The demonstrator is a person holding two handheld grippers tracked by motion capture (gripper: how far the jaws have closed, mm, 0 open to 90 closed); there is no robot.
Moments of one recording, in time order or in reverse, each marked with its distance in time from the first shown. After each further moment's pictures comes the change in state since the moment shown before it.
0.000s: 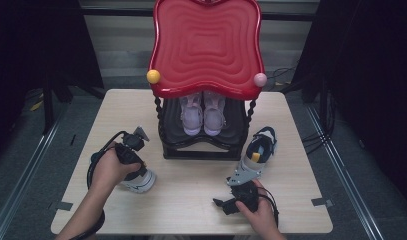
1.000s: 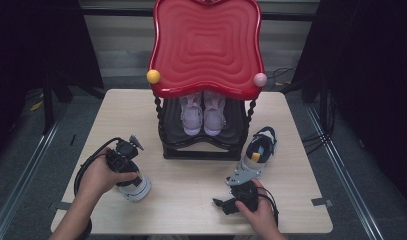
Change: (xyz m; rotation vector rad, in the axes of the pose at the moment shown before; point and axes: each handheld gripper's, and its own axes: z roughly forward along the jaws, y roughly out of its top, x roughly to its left) left arm 0.002 -0.024 -0.002 0.023 -0.035 0.095; right arm 0.000 0.001 0.001 0.002 -0.001 0.000
